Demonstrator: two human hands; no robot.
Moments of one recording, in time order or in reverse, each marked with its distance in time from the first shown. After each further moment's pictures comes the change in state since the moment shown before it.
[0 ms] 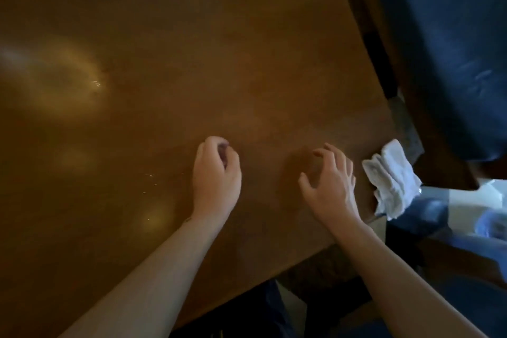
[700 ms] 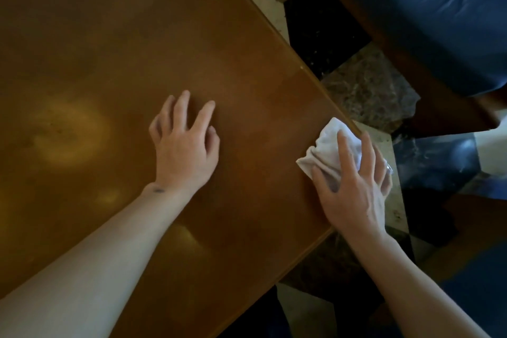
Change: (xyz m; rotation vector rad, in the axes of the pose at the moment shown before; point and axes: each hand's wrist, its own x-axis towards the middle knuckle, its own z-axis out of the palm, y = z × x) left_hand 0.073 0.065 0.156 0.834 -0.083 0.698; right_hand 0.031 0.179 -0.027 0.007 0.161 0.265
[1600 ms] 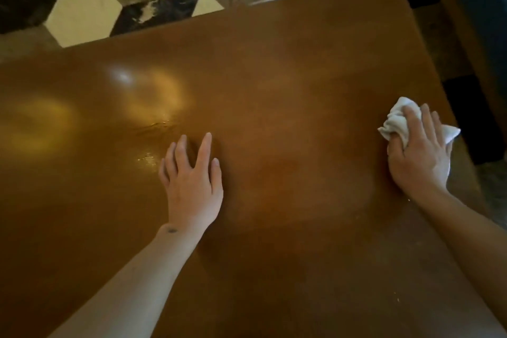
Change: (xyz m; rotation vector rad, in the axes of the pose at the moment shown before) left_hand -0.067 -0.202 -0.048 0.031 0.128 -0.676; right_hand 0.173 -0.222 0.038 -0.036 -0.018 -0.415
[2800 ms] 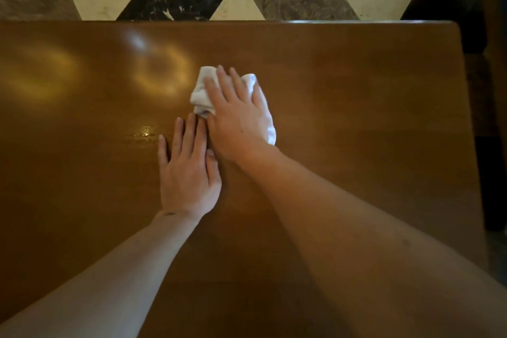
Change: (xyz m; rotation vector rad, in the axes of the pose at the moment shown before) left_hand 0.079 0.011 0.031 -0.009 0.099 -0.051; right_hand 0.055 -0.300 0.106 -0.203 -0.268 -0.846
